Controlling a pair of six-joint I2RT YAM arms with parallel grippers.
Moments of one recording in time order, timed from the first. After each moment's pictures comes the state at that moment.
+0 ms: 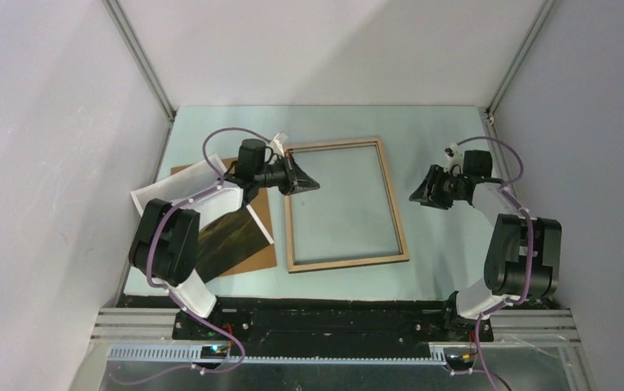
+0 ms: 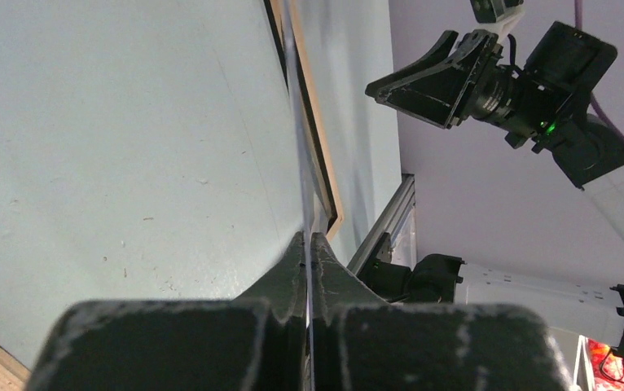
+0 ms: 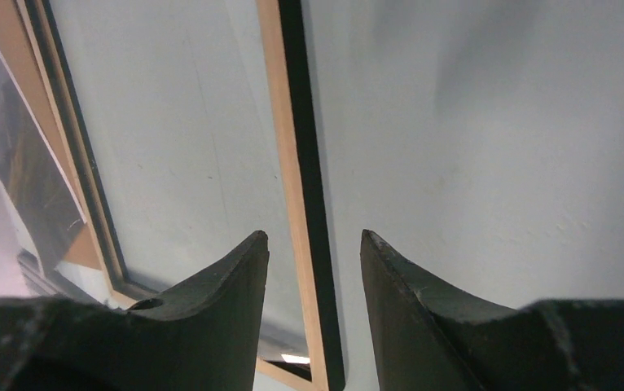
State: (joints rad) left arm -0.35 1.65 0.96 0.17 0.74 -0.84; right arm -0.15 1.53 0.90 -0.34 -0.58 0.23
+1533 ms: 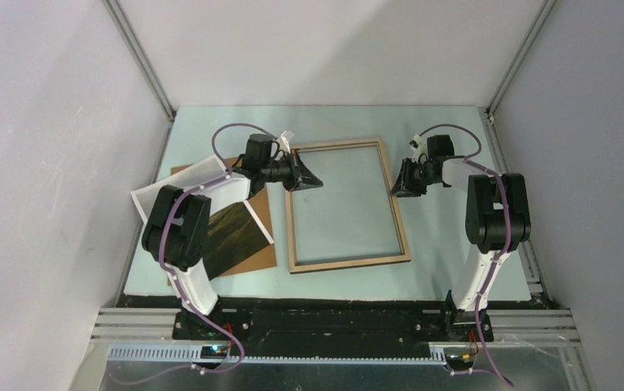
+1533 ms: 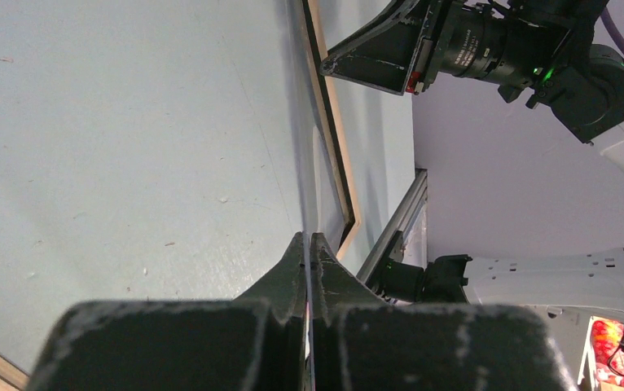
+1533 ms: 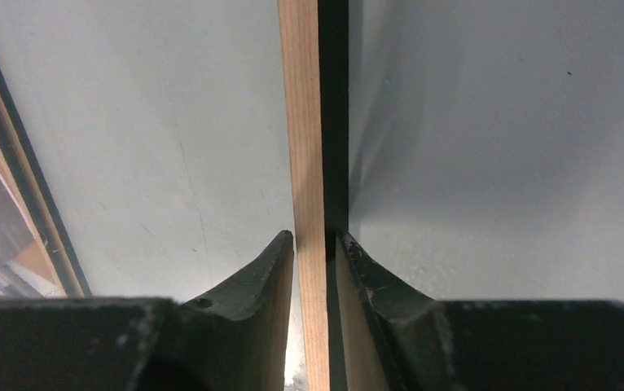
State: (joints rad) left arm -0.35 1.78 1.07 0.12 0.76 -0.78; right arm 0.05 1.91 1.19 -0.36 -0.51 0.20
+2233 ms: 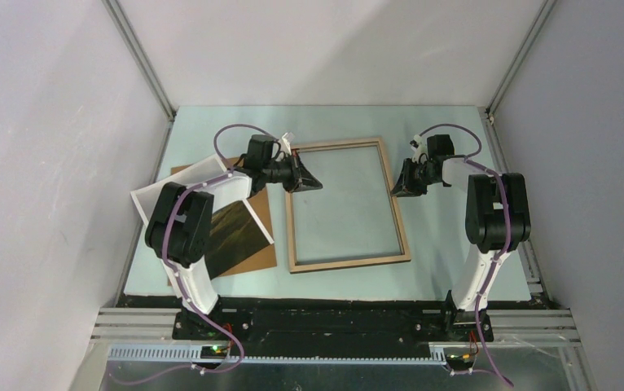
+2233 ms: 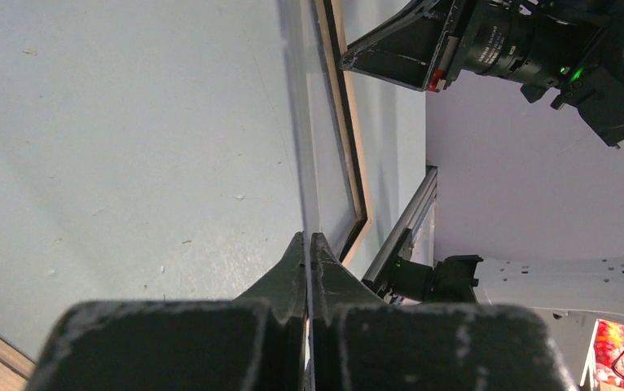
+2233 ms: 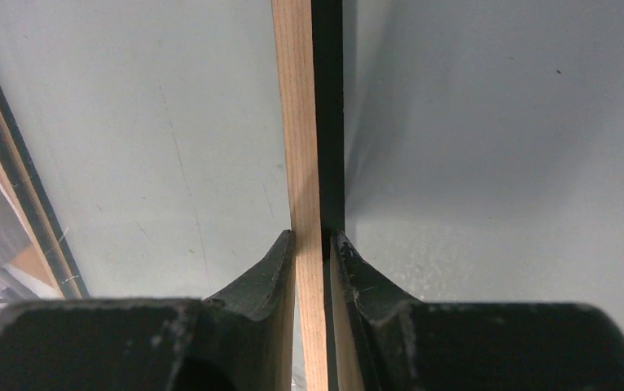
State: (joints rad) left arm -0.35 1.81 1.09 0.09 0.76 -0.76; right arm 0.05 1.91 1.20 -0.37 -0.50 0.21
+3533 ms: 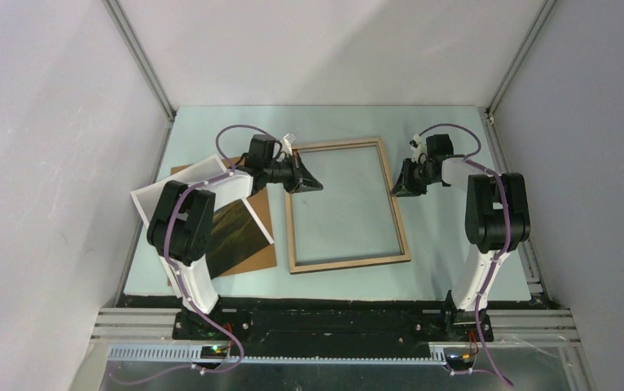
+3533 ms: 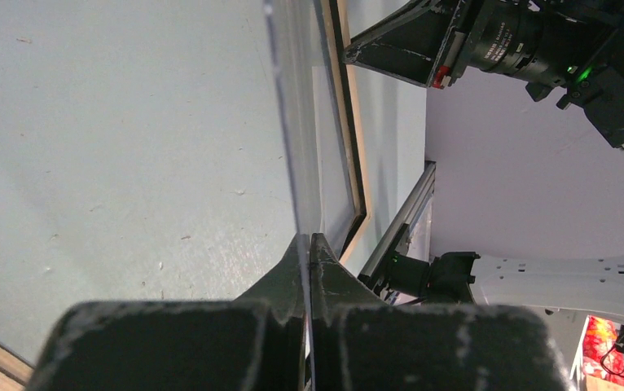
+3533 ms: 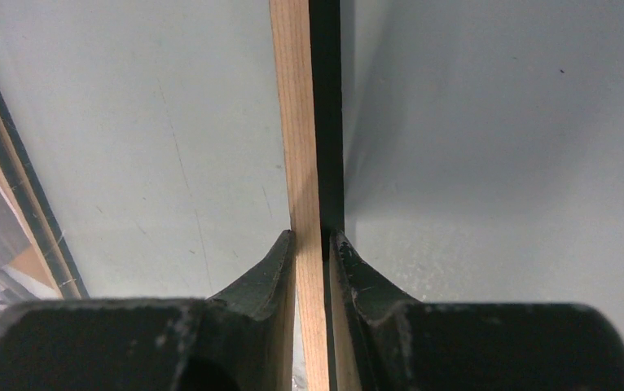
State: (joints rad) left arm -0.35 1.83 1.11 0.06 0.77 -0.76; right arm 0.06 1.91 1.20 -0.37 -0.49 0.21
